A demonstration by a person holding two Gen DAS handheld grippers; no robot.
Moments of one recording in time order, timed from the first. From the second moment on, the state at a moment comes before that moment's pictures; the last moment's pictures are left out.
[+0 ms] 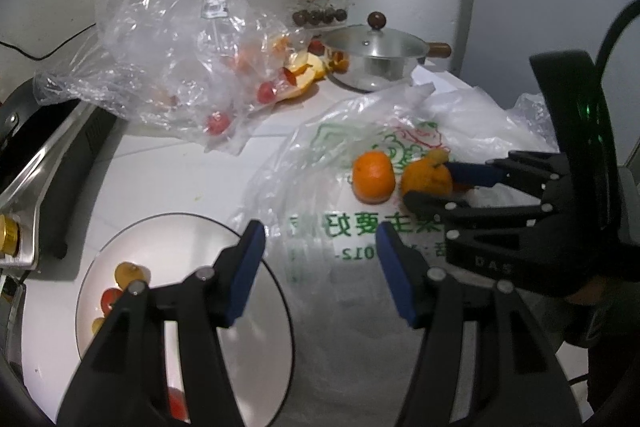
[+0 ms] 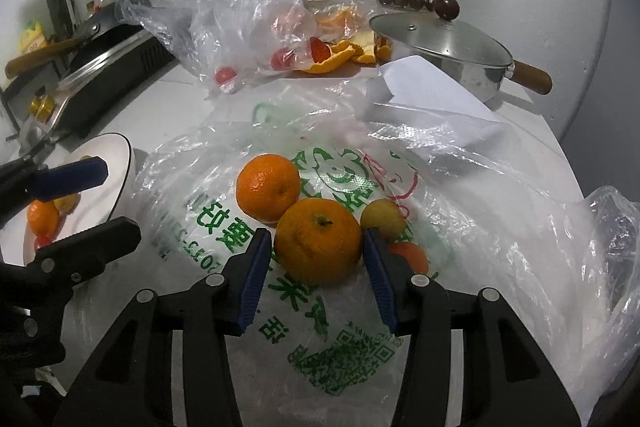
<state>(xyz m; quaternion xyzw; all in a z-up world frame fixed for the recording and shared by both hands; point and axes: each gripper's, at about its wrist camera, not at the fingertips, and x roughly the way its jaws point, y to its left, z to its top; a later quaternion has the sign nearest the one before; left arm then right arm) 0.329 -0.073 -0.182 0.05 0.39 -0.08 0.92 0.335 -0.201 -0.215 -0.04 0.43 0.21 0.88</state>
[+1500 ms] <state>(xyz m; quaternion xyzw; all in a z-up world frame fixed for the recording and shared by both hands) 0.408 -0.139 -0.219 0.11 0.43 -0.08 0.89 0.339 -0.278 -0.197 0.03 0.38 0.24 0.89</state>
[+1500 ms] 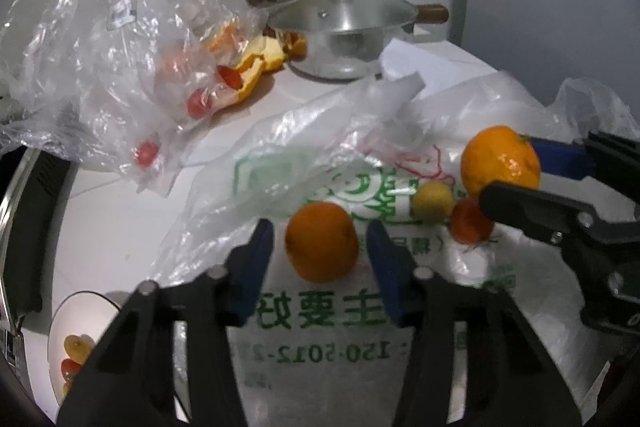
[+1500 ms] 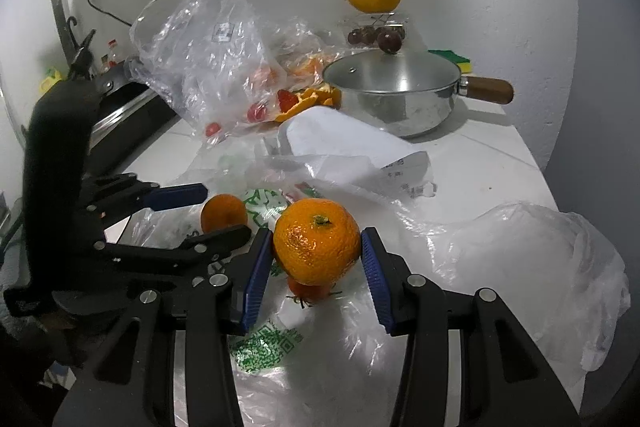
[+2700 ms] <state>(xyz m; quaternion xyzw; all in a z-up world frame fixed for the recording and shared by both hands) 0.319 -0.118 -0.161 0.07 0.38 -0.12 0.92 0.280 -0.254 -0.160 0.00 0.36 0.23 0.90</state>
